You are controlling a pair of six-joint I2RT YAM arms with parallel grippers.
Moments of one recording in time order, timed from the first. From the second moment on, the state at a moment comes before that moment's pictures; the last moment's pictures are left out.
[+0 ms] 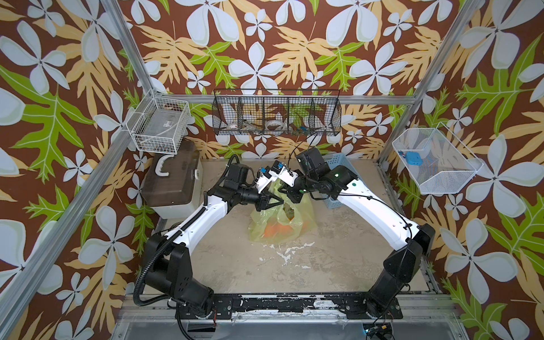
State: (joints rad) left arm -0.38 1.51 1.22 -0.39 1.00 0.16; right arm 0.68 1.73 1.80 -0.85 -0.27 -0.37
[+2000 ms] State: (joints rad) left arm -0.38 1.42 0.86 0.52 1.00 -0.37; right arm 0.68 1.53 1.64 -0.62 -0.39 -0.08
